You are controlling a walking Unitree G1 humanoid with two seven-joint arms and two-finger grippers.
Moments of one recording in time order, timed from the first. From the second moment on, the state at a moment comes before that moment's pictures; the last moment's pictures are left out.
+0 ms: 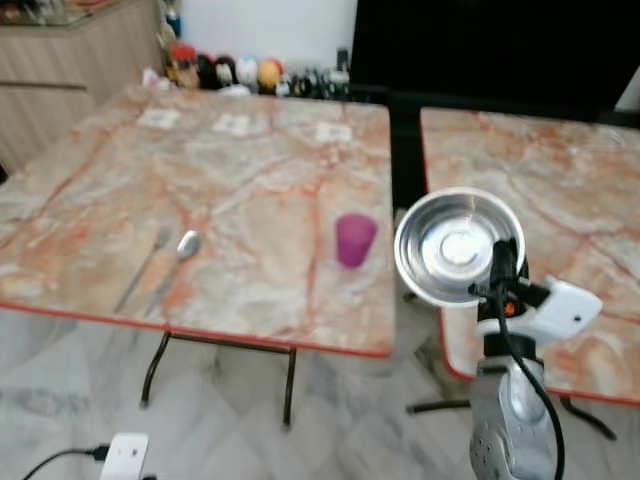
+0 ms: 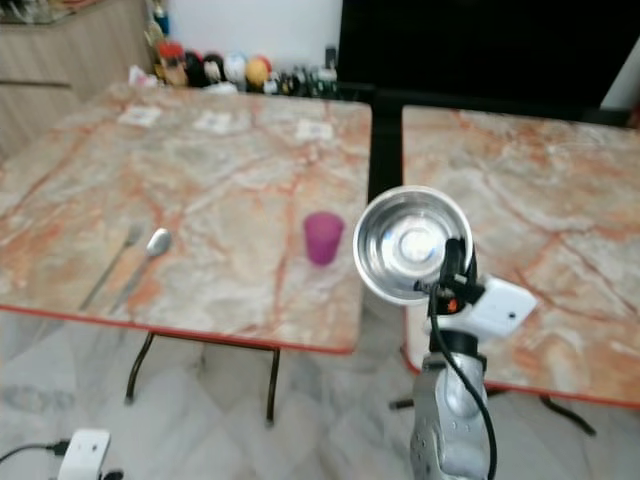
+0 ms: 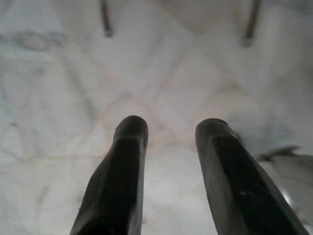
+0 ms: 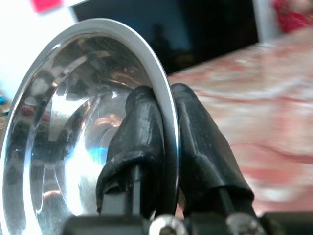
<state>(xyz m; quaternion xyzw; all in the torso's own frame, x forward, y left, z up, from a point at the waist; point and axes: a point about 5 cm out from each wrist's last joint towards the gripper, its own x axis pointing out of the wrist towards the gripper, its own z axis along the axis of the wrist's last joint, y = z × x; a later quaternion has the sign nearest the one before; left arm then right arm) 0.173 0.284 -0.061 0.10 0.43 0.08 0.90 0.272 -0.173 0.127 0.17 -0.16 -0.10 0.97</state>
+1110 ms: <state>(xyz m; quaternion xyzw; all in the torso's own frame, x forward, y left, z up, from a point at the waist) 0.175 0.279 -0.061 0.09 0.42 0.07 0.90 0.269 -0.220 0.126 0.27 -0.17 -0.23 0.92</state>
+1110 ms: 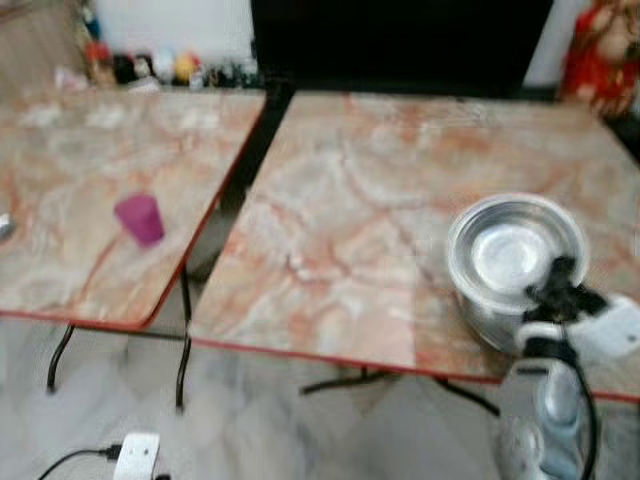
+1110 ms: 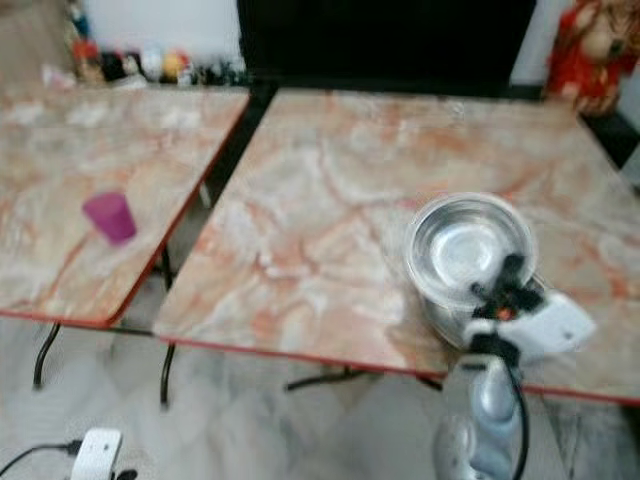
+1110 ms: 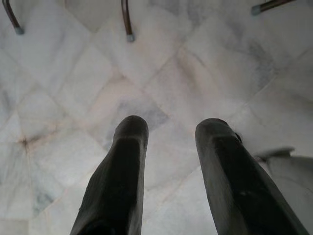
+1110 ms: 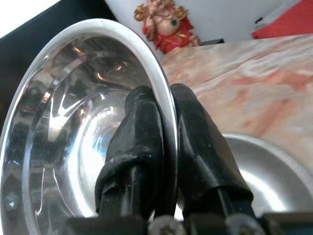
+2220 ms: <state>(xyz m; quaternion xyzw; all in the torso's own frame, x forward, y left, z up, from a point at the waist) 0.173 0.281 -0.062 0.10 0.43 0.07 0.90 0.284 -0.223 0.107 0.33 -0.09 -0.35 0.87</state>
